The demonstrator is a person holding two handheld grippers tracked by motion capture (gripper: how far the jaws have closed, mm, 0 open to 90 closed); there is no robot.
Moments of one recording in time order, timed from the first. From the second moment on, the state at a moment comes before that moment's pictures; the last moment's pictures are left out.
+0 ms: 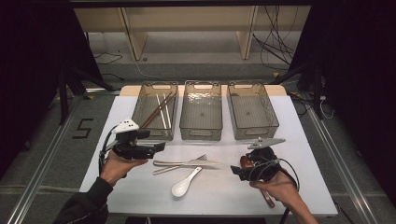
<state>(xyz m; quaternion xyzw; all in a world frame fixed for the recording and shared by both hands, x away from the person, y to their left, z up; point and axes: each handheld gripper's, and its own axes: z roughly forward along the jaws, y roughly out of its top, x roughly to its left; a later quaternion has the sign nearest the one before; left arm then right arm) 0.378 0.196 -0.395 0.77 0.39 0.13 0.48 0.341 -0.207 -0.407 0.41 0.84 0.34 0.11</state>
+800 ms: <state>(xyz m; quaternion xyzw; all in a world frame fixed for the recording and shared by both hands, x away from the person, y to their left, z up) 0.345 0.202 -0.405 0.76 0.39 0.14 0.49 0.346 -0.214 -0.415 0.45 0.83 0.30 0.09</state>
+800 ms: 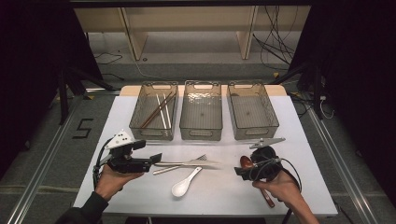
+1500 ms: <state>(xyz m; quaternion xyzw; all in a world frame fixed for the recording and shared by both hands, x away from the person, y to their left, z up) 0.335 0.207 -0.409 0.77 0.39 0.14 0.49 0.354 -0.229 -0.438 0.49 0.85 0.19 0.06</state>
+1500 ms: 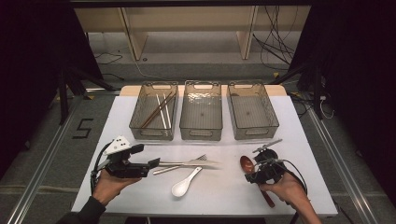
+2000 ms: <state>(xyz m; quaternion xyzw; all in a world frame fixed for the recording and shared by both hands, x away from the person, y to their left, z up) 0.335 0.207 -0.411 0.77 0.39 0.14 0.49 0.356 -0.231 -0.452 0.49 0.86 0.13 0.05</state>
